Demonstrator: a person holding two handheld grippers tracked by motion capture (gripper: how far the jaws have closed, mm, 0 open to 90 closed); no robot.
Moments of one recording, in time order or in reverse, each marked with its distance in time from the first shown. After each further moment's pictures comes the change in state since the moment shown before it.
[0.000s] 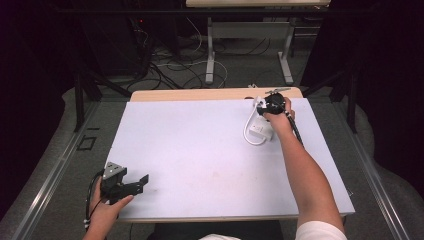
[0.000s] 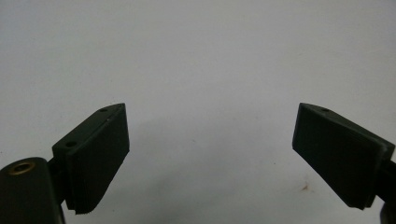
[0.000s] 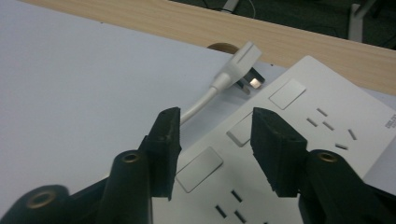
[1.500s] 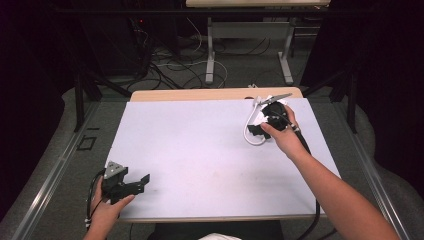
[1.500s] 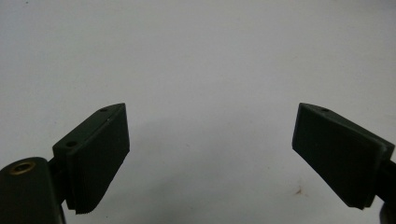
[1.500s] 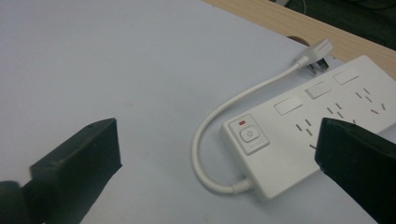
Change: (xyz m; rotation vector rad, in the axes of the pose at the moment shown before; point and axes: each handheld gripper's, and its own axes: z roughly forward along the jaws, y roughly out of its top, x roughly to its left) left arm -0.003 0.002 0.001 -0.010 -0.002 0.001; right arm 0.065 -0.006 -0.115 0.062 0.148 -0.175
